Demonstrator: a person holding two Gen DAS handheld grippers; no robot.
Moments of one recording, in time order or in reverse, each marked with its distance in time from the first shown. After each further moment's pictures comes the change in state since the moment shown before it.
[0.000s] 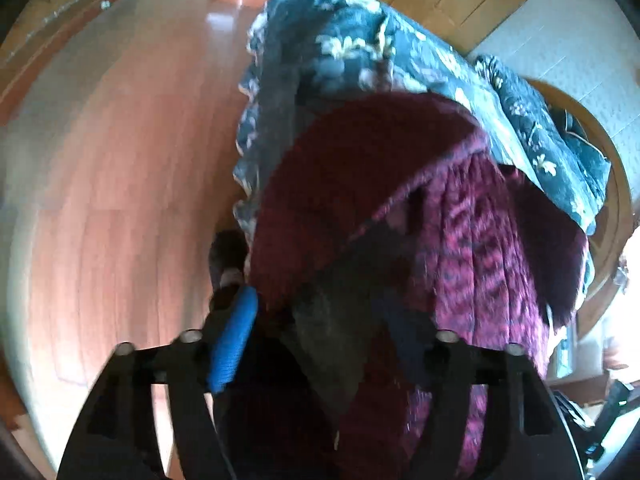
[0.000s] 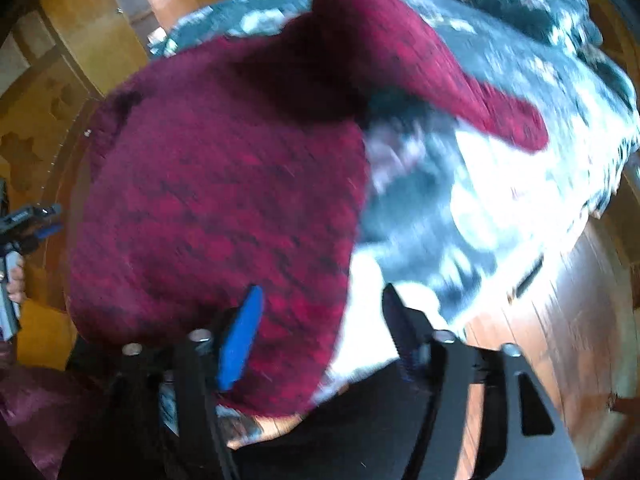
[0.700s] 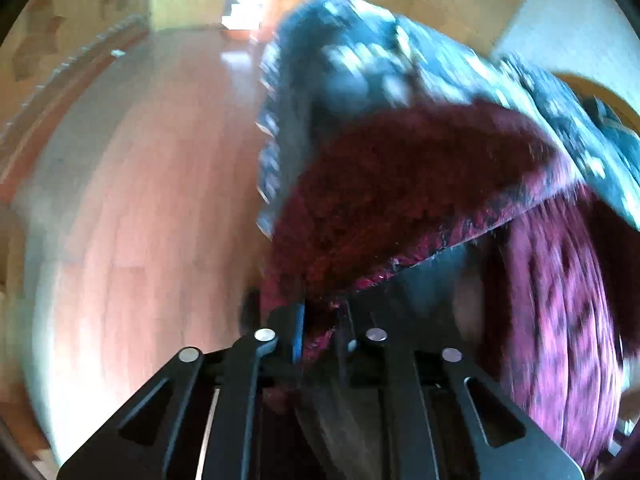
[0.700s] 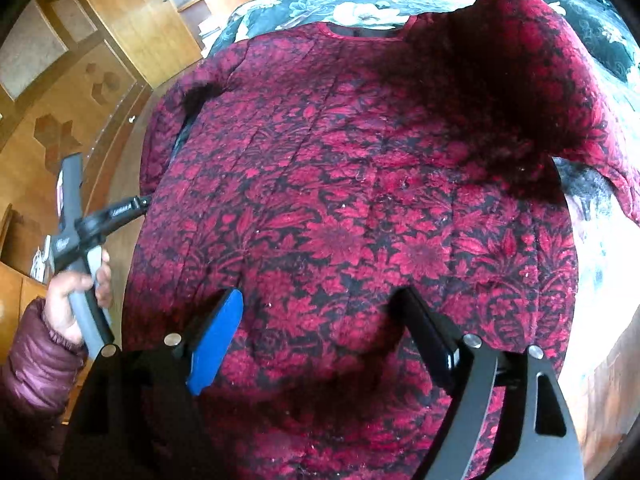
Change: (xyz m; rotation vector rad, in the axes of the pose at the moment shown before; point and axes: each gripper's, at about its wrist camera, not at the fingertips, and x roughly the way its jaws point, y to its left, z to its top) left arm 0.076 -0.004 0.048 0.051 -0.142 0.202; right arm 0.078 0.103 0.045 -0.068 0.034 0.130
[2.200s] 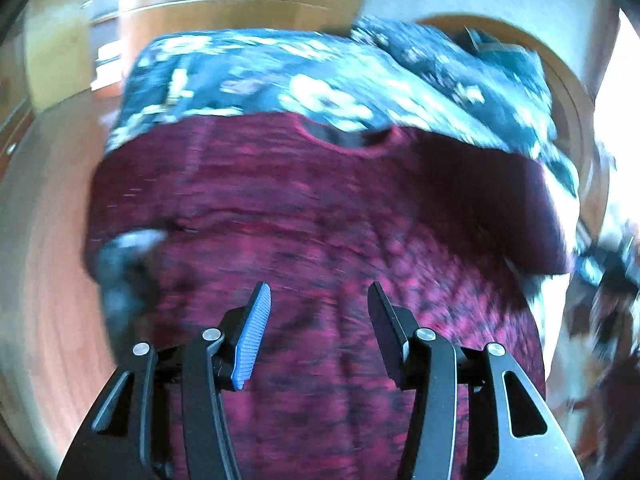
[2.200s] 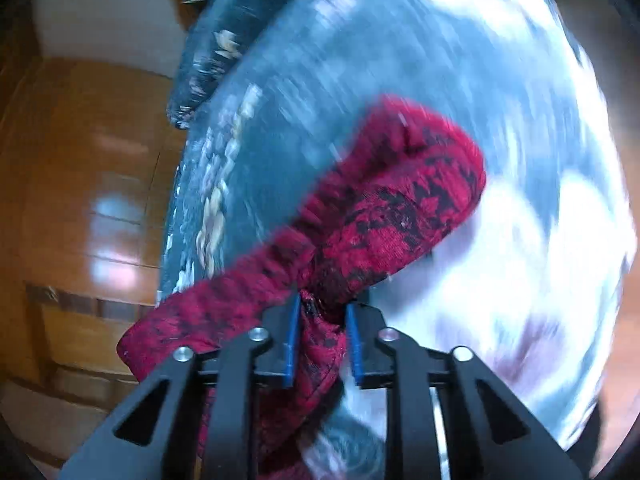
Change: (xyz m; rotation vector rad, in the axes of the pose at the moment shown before) left arm -0.058 -0.221 -0.034 0.403 0.045 -0.301; right arm -0.058 -0.383 0.036 0.989 -0.478 0.093
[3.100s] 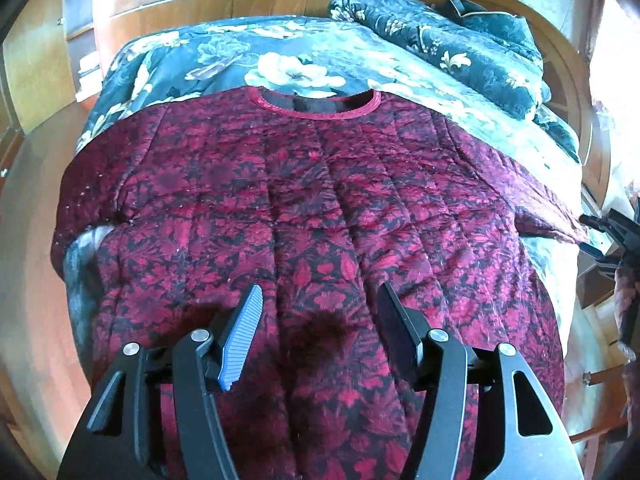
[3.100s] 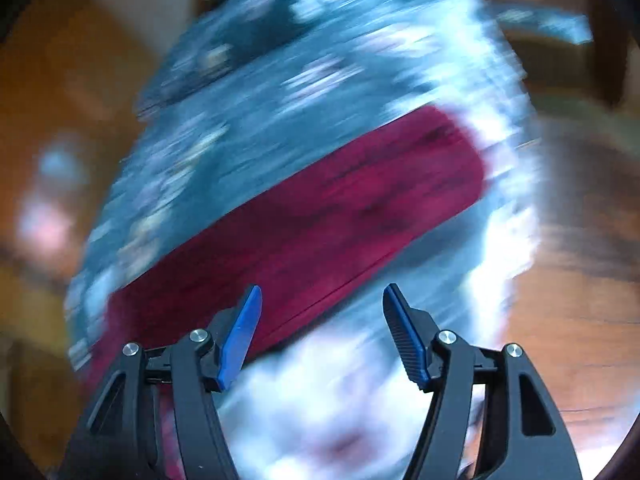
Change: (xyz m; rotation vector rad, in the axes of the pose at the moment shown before) left arm 0.030 -0.025 -0.011 0.068 0.037 0.021; right arm -0.012 0.000 -0.009 -0.239 0.076 -0.115
